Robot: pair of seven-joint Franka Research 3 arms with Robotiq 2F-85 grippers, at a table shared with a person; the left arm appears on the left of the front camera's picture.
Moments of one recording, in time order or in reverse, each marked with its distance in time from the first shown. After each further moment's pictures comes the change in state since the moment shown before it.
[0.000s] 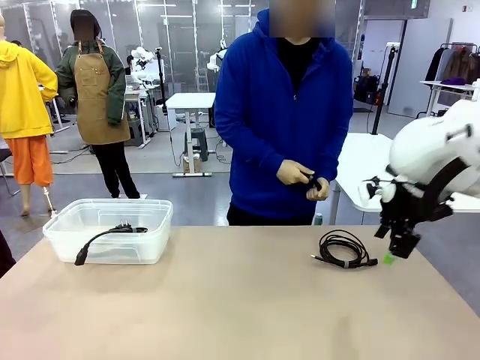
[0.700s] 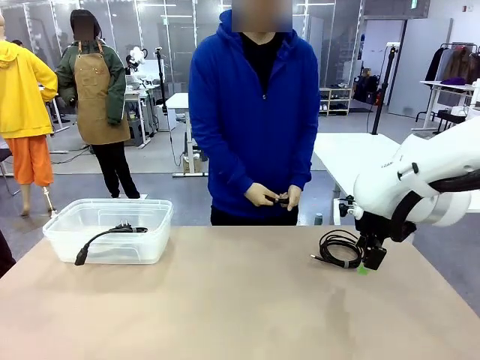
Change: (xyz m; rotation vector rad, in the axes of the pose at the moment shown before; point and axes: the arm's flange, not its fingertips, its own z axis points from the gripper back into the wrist) left arm 0.000 0.000 0.000 0.000 0.000 0.000; right arm 0.023 -0.020 -0.063 -0.089 0.048 -0.017
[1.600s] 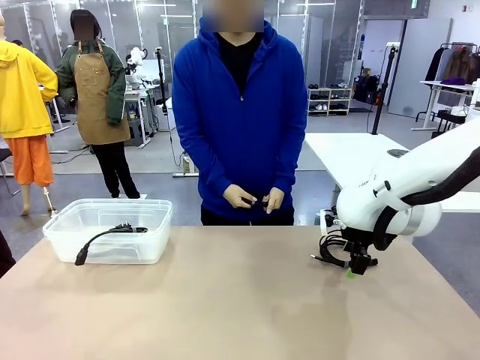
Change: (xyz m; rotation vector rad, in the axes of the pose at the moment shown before) left arm 0.000 0.000 0.000 0.000 0.000 0.000; right arm 0.014 -0.018 -0.046 -0.007 0.030 0.059
